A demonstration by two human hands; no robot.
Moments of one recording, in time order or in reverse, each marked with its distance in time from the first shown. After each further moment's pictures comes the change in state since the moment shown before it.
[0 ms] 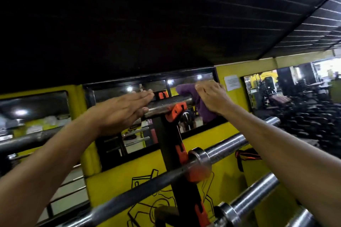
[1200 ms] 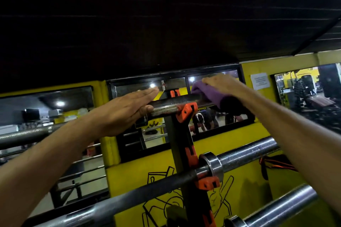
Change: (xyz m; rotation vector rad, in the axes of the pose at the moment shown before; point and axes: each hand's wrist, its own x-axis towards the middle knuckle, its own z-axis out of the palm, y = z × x) left_hand -0.005 -0.006 0.008 -0.078 0.010 -0.111; right_hand 0.042 -0.004 -0.006 -0.109 -0.250 -0.078
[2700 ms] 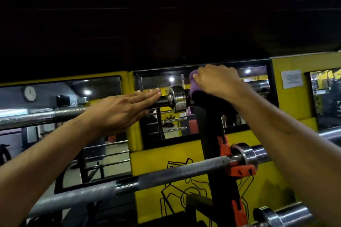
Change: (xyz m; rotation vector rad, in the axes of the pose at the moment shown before) left_hand -0.104 -0.044 -0.013 0.246 0.010 0.061; right_hand -0.020 -0.153 -0.025 -0.148 0.040 -0.036
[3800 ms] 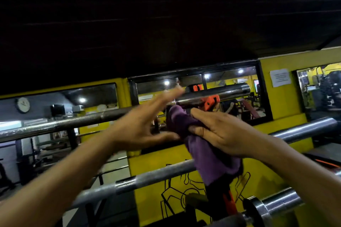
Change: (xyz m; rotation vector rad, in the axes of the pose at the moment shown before) left_hand 0.017 0.081 -0.028 -0.480 0.121 0.072; right_hand -0.143 0.012 0.000 0.588 -0.088 -0.462
